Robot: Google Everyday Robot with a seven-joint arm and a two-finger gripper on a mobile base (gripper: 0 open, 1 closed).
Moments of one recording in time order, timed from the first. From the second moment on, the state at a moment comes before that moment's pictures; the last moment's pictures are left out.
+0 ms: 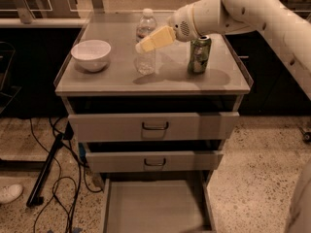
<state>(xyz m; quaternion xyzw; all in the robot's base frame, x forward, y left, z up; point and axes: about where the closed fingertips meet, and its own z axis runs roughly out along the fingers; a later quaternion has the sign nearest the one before) 0.715 -0.004 0.944 -0.44 0.73 0.26 0.45</state>
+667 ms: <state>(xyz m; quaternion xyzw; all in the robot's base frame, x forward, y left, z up) 0.727 0.034 0.954 -0.45 0.71 0.28 0.46</state>
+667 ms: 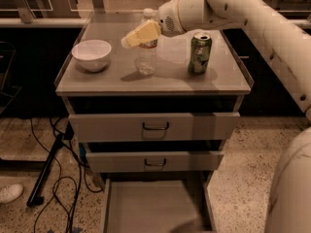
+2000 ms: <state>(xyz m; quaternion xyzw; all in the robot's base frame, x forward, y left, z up) 0.727 0.036 0.955 -0.45 0.71 0.28 0.46</state>
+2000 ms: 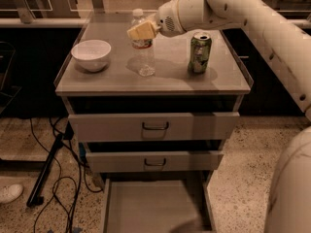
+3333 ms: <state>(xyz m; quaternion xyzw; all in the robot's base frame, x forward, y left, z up) 0.697 0.032 0.977 -0.44 0.71 0.28 0.48</state>
